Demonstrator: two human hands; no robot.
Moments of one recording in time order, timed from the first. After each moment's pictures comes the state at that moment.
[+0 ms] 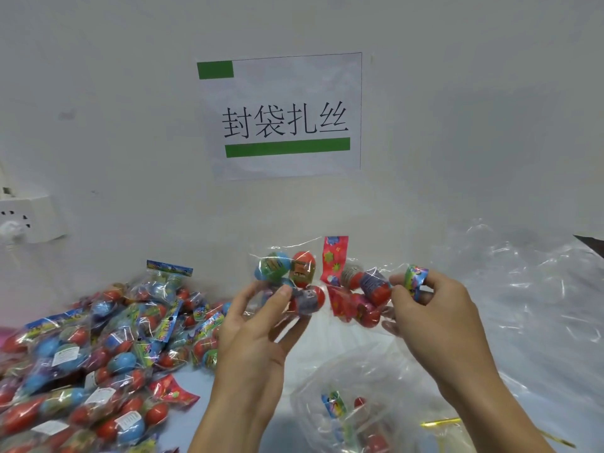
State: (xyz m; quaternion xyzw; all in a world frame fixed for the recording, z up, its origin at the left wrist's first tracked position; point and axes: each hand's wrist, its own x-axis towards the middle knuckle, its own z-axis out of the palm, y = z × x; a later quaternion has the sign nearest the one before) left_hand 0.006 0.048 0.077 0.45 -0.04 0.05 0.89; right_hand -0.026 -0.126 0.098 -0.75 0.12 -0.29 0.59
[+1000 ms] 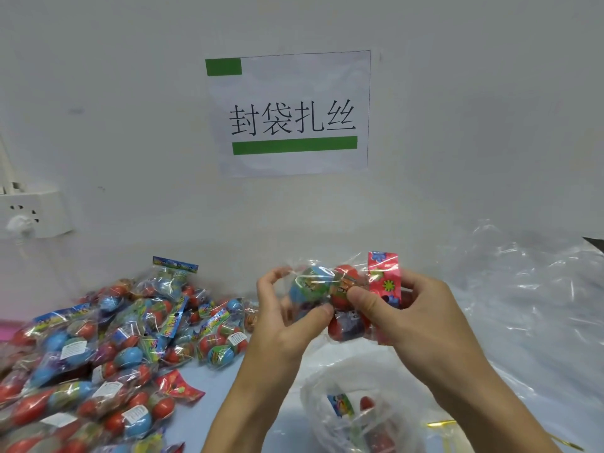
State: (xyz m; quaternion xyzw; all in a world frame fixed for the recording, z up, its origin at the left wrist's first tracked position) left_hand 0.003 0.048 0.072 0.62 -0.22 0.03 0.75; right_hand -0.034 -0.111 0.104 -0.72 -0.06 -0.23 0.66
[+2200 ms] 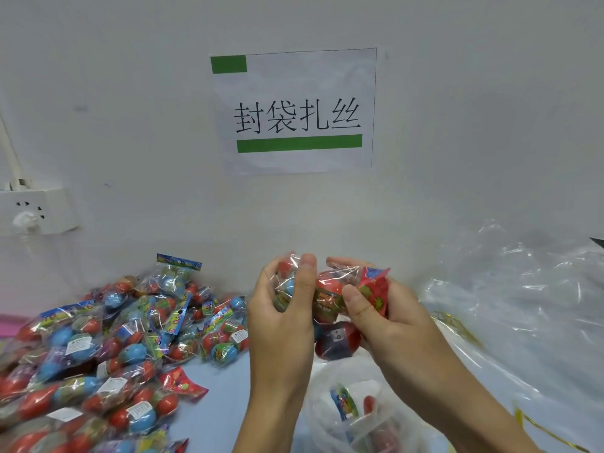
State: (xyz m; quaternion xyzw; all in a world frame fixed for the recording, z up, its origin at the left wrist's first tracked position) left_hand -0.010 0.024 0.094 0.55 -0.09 0.18 0.81; right_hand -0.041 -0.087 0.101 -0.67 -0.12 -0.12 0.72
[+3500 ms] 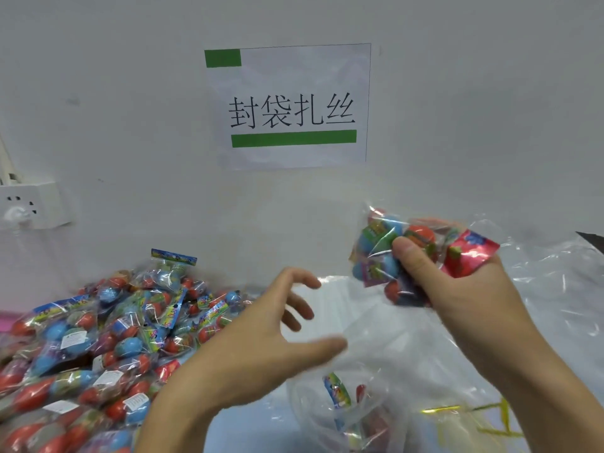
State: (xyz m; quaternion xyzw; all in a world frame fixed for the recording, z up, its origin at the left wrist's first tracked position) left_hand -0.022 0.082 0.114 0.88 -0.24 -0.04 0.42; right_hand -0.052 -0.134 0.131 -0.66 -0.07 -0.26 0.70
